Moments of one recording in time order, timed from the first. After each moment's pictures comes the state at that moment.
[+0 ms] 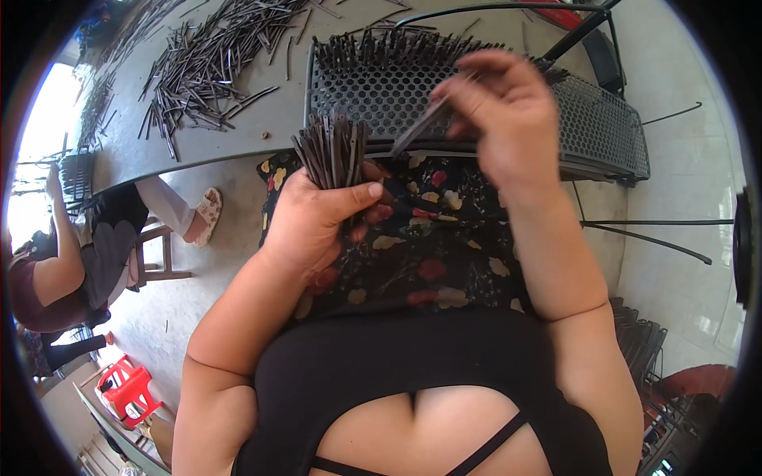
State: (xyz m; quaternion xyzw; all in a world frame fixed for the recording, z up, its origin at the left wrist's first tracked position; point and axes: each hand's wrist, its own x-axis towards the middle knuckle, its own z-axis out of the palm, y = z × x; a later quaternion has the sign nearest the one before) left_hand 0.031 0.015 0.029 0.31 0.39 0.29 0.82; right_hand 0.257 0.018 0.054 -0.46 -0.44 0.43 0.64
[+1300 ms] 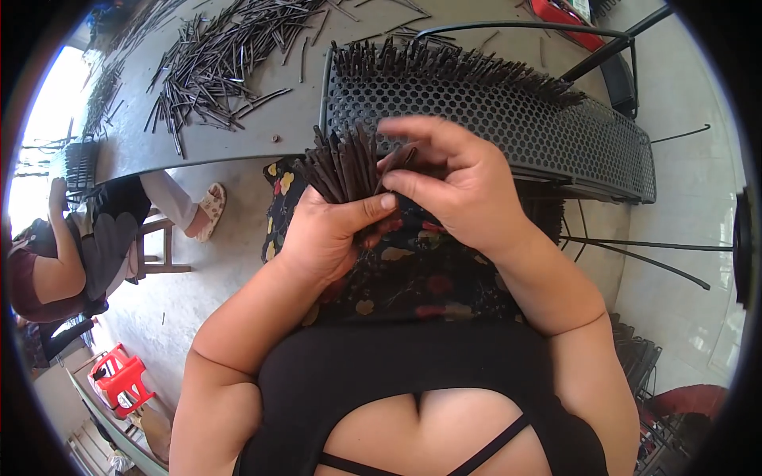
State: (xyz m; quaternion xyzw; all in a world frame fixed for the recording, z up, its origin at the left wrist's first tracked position) left_hand 0.035 0.012 0.016 0.27 0.34 0.34 0.83; right_hand 0.218 0.002 0.036 -0.48 -0.57 0.46 0.49
